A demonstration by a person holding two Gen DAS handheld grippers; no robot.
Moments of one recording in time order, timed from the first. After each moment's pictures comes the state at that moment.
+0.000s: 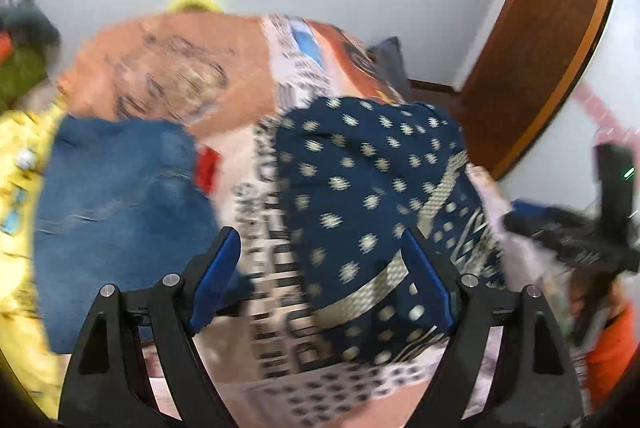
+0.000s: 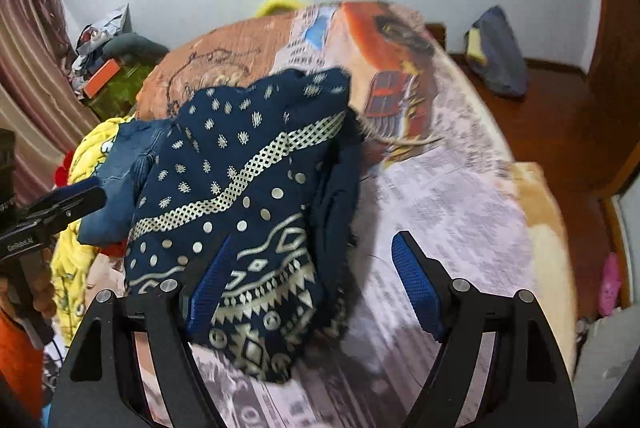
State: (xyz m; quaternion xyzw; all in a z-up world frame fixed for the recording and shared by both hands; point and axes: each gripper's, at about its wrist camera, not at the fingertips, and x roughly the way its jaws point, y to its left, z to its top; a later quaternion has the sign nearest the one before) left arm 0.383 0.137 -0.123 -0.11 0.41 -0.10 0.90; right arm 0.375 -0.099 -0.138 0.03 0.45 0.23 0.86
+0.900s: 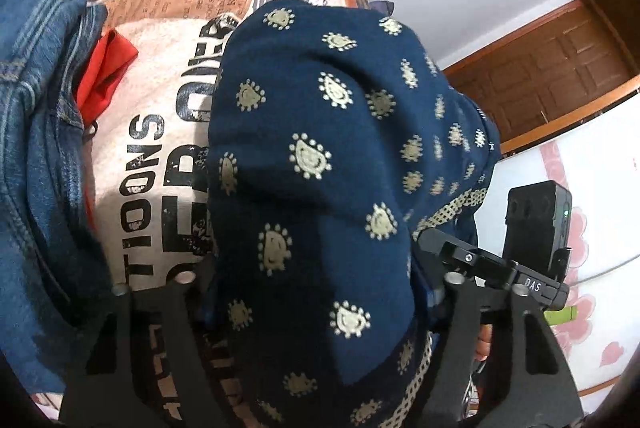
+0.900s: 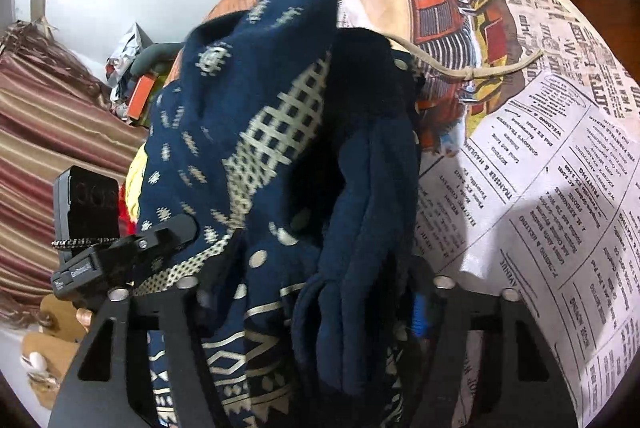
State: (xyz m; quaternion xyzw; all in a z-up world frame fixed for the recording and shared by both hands) left arm 0.468 0.130 -0.206 -0.29 0.50 -0.17 0.80; right arm 0.437 -0.084 -0.199 0.18 0.54 0.32 0.76
